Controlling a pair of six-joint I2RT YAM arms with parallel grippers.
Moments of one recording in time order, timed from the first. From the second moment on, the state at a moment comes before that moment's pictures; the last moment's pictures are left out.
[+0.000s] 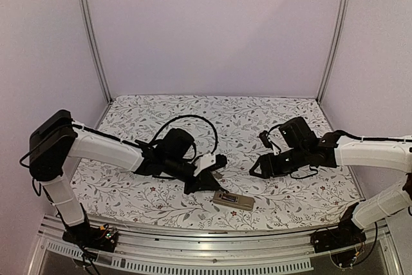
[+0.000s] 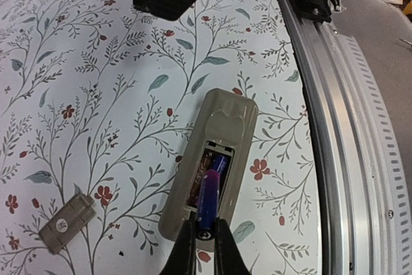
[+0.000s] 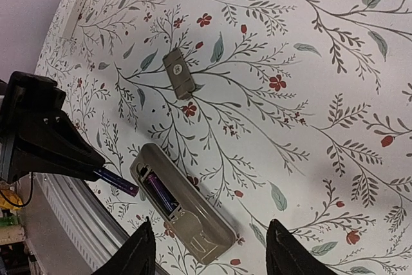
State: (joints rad) left arm -0.95 1.76 0.91 0.10 0.54 0.30; right arm 0.75 1.32 0.76 -0.31 -0.27 0.52
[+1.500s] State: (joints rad) left arm -0.98 1.84 0.99 0.05 0.49 0.34; right arm 0.75 1.37 0.76 -0.29 -0.31 0.51
